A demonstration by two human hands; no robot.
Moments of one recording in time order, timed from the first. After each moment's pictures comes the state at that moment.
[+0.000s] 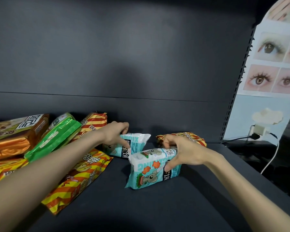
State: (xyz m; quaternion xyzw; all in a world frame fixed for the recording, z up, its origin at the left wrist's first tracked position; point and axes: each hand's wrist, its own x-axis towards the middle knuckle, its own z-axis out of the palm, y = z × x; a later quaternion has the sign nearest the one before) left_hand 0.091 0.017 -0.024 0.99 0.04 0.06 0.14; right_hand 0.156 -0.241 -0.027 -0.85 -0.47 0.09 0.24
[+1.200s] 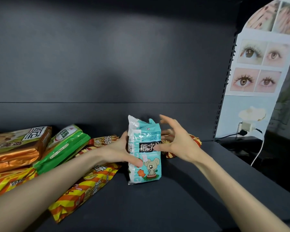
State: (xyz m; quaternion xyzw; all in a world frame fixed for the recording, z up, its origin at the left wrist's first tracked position) left_hand 0.043 -0.009 -0.040 0.87 -0.02 -0.05 0.49; right_hand 0.116 -0.221 -0.022 -0.77 -0.41 -0.01 0.50
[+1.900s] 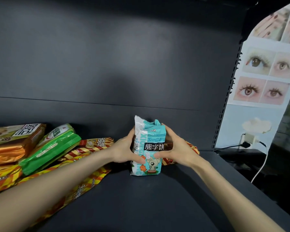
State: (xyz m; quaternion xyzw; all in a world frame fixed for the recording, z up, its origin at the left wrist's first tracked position) left_hand 0.080 -0.036 -0.039 0.92 -0.03 0.06 0.39; right_hand 0.166 -0.236 -0.033 -0.80 -0.42 0.05 0.43
